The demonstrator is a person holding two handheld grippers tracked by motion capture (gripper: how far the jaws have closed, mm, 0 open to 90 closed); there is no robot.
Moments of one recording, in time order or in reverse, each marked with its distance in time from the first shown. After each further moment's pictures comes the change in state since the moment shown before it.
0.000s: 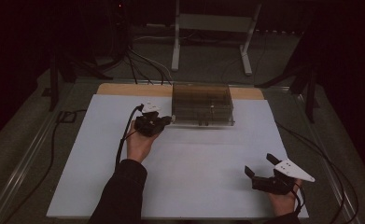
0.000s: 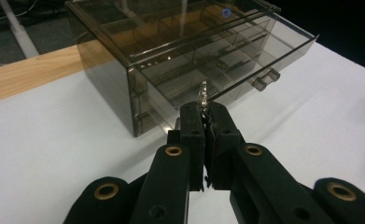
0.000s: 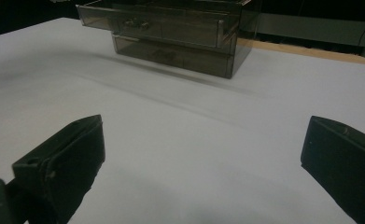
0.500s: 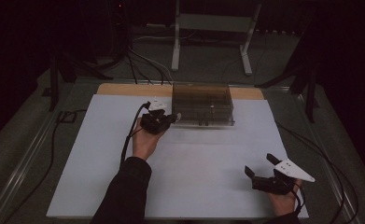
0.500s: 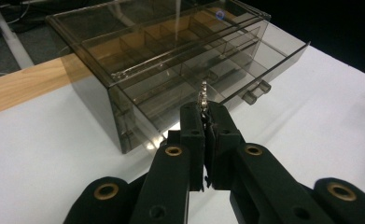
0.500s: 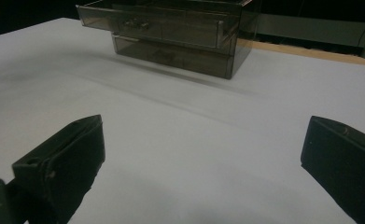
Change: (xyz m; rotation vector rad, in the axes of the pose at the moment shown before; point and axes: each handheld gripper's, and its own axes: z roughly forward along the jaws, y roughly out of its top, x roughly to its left) left arm -0.008 0.012 0.014 -0.002 -0.016 0.026; right arm 0.000 0.000 0.000 -0.003 -0.001 -0.002
